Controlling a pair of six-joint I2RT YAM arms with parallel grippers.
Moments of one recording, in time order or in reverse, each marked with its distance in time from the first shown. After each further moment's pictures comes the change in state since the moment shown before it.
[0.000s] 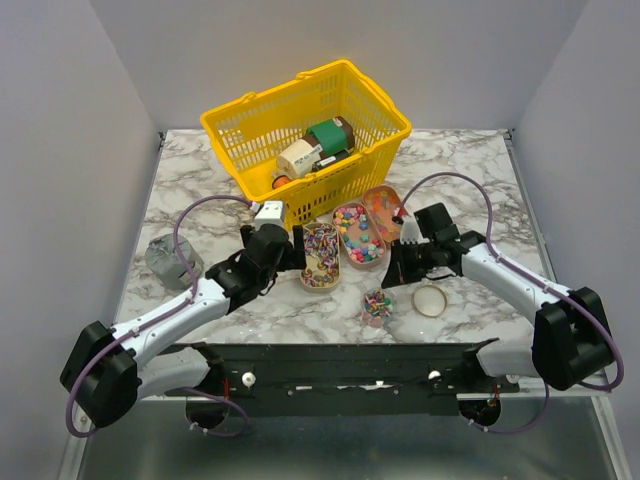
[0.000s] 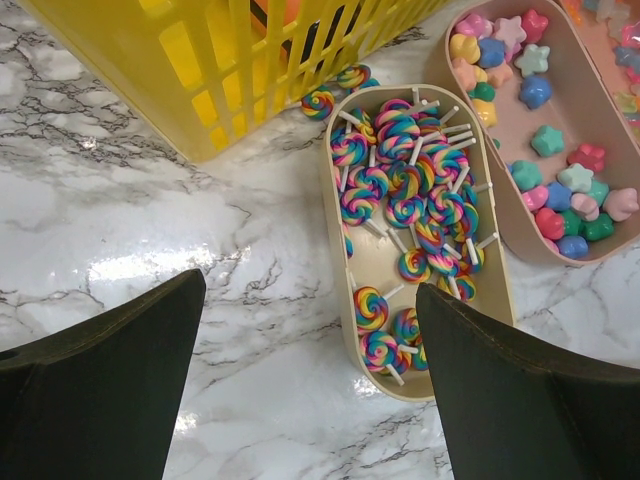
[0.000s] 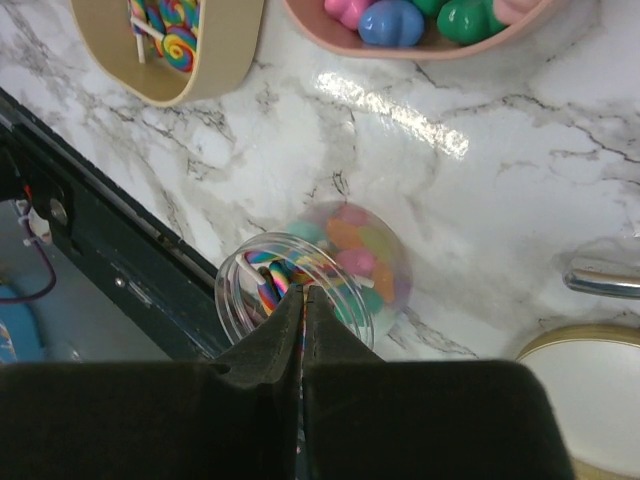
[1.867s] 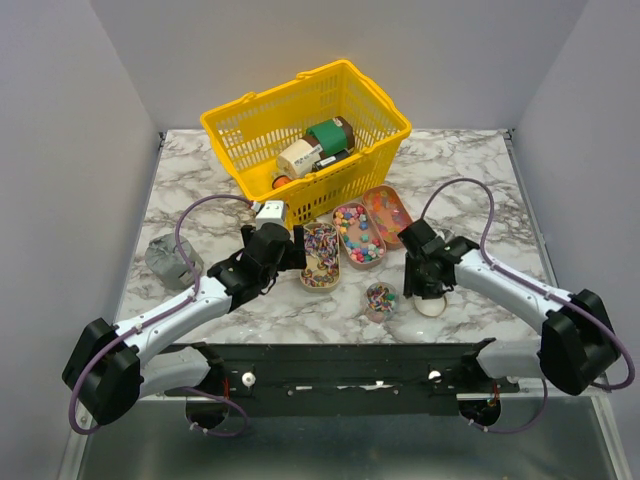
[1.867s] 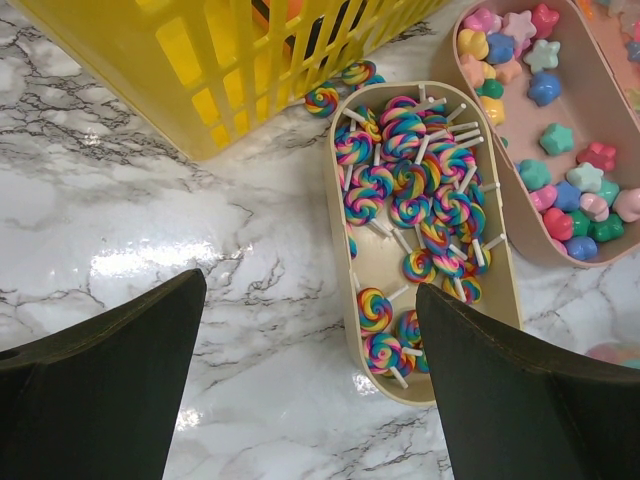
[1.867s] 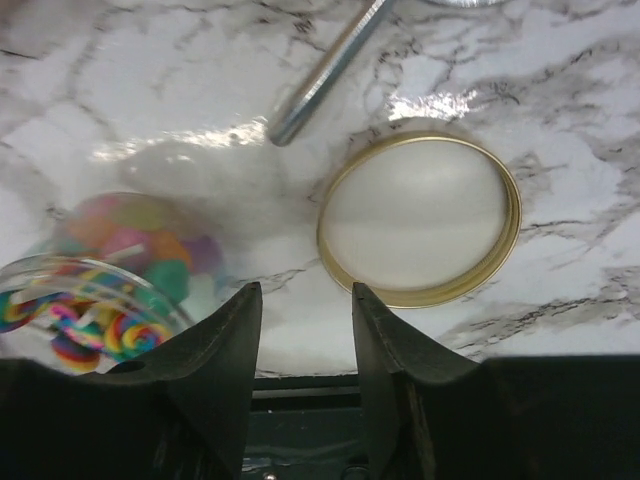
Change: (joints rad) left arm 0.005 0.023 0.005 0.000 0.001 -0.001; right arm 0.159 -0.037 0.023 -0.299 0.683 0.375
